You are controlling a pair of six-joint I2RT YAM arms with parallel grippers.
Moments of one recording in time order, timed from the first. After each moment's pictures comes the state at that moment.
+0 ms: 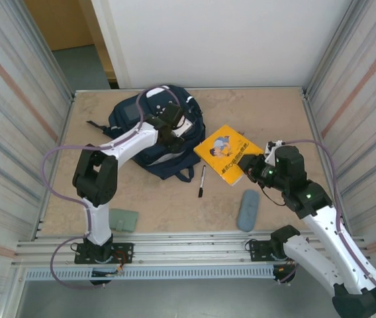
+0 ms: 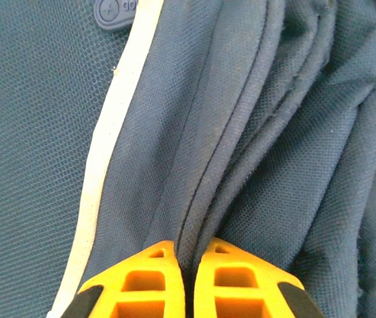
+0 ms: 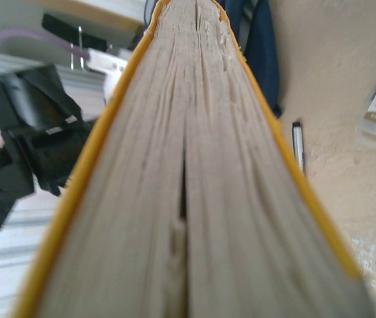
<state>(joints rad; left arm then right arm) -0.58 1.93 1.58 -0.75 -0.09 0.19 0.43 0.71 0.78 -0.58 -0.30 1.09</state>
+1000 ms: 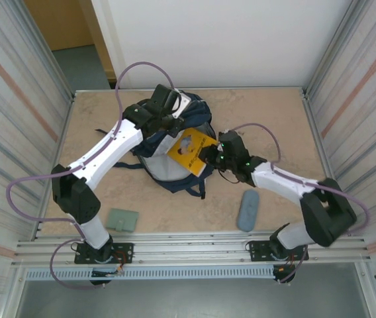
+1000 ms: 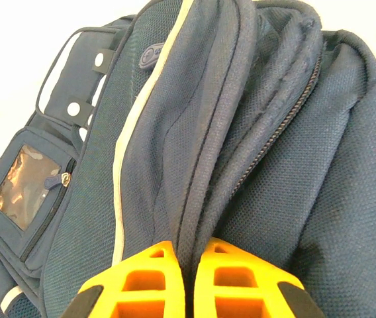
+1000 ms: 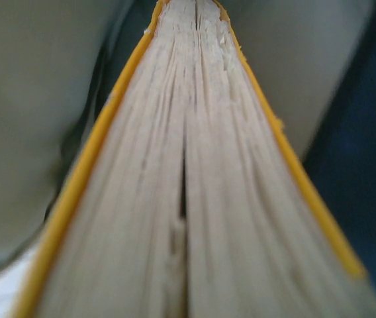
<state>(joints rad) -0.63 1.71 1.71 -0.82 -0.13 0.10 0.62 1.48 0.83 0.07 -0.16 1.01</state>
